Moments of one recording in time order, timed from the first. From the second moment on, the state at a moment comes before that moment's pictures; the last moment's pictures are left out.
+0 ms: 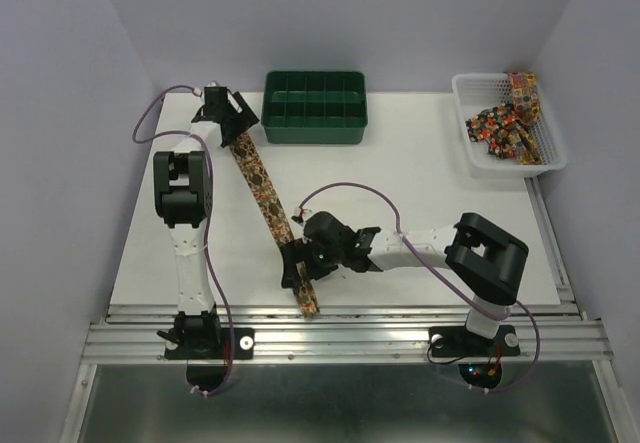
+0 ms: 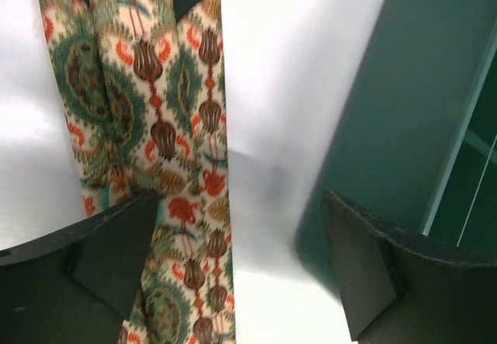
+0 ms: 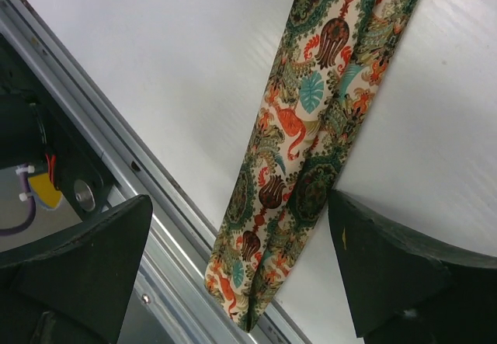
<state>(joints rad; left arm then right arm) -0.02 2.31 1.78 -0.19 0.06 -0.63 1.08 1.77 0.98 0.01 -0.20 0.67</state>
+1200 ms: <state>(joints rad) -0.21 1.16 0.84 -0.22 -0.11 -0.69 1.41 1.59 0.85 -0.17 0.18 0.40</state>
